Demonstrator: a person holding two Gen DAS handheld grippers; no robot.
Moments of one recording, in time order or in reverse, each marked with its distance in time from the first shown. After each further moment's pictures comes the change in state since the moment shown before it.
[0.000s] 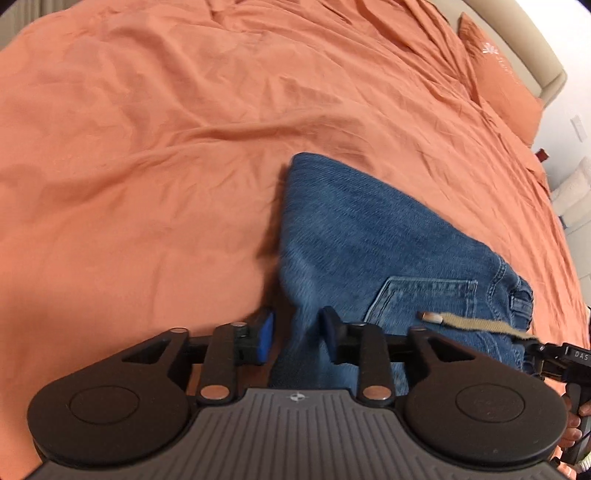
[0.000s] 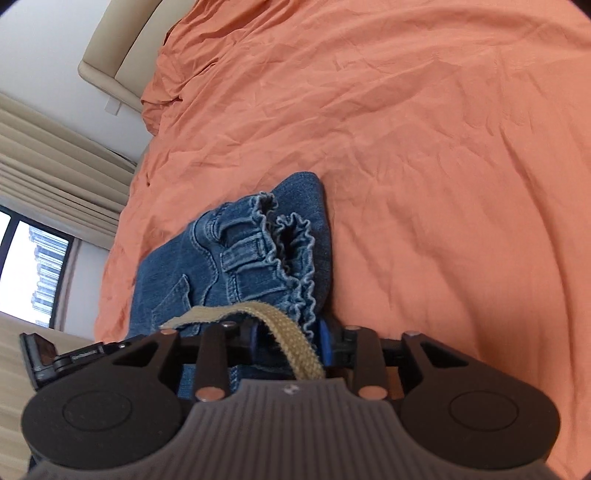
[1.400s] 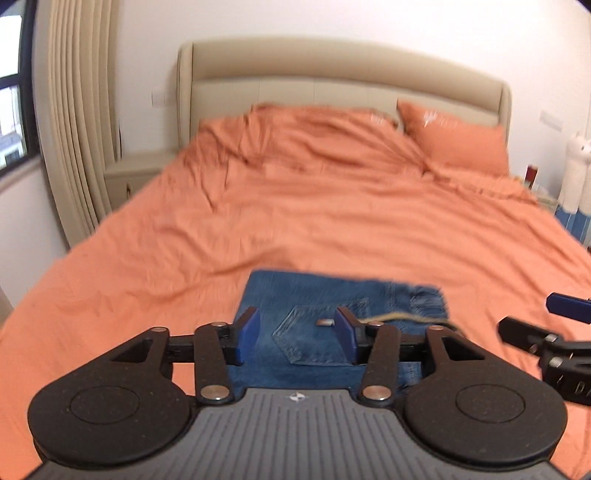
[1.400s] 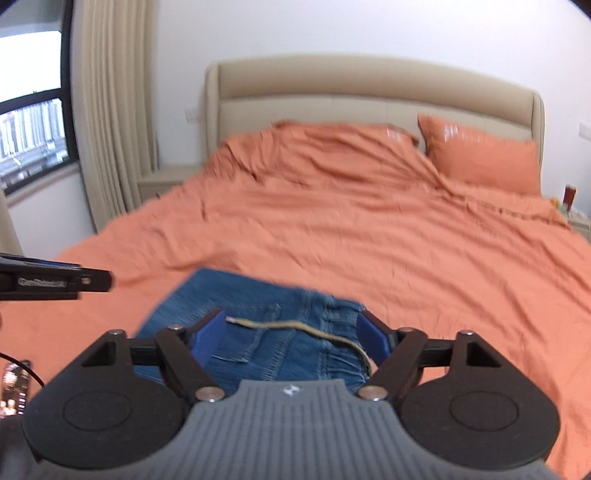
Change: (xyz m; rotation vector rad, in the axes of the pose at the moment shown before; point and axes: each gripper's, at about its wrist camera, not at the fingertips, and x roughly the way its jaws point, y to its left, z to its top) left arm -0.197 -0.171 -0.149 0.282 -0.513 0.238; right arm -0.187 0.201 -0.181 -0.682 -0.478 -0.243
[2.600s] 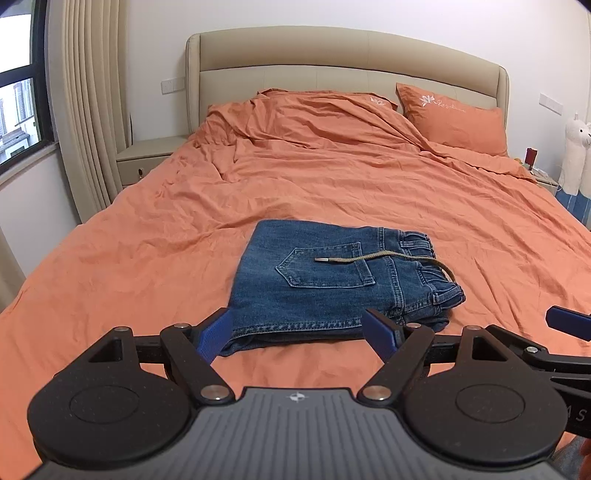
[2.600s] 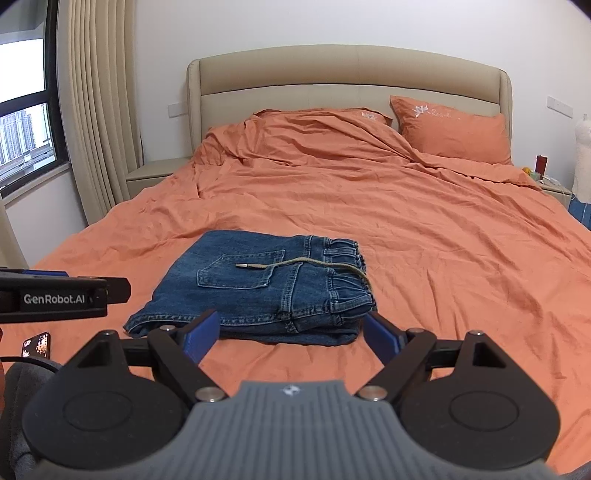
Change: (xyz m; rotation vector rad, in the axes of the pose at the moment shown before) left arm -0.046 -0.007 -0.072 0.006 0.054 0.027; right arm -0.061 0.031 -0.071 0.081 0.064 -0.078
